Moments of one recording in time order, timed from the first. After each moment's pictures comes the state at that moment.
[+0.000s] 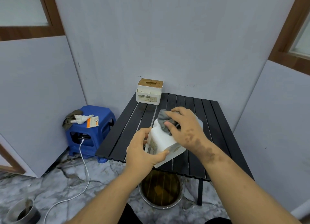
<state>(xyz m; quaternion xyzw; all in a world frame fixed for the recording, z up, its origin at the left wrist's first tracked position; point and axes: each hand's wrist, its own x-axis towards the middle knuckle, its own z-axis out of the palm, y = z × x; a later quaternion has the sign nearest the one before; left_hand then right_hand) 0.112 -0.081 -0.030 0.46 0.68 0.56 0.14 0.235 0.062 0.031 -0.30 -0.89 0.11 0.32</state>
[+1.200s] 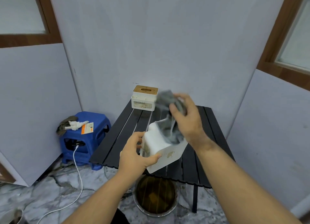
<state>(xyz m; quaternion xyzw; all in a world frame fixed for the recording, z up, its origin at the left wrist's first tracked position) 0.108 -0.080 -0.022 0.45 0.68 0.55 0.18 0.243 0.057 0.074 -0.21 -0.73 0.44 0.48</state>
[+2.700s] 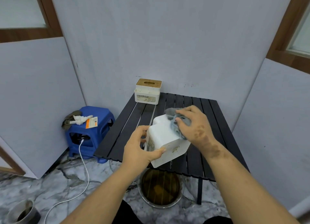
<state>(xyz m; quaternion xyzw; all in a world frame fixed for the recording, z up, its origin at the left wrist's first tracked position) 0.105 -0.080 -0.022 0.47 0.67 0.54 0.18 0.259 0.063 0.041 -0.35 -0.84 0.19 0.36</state>
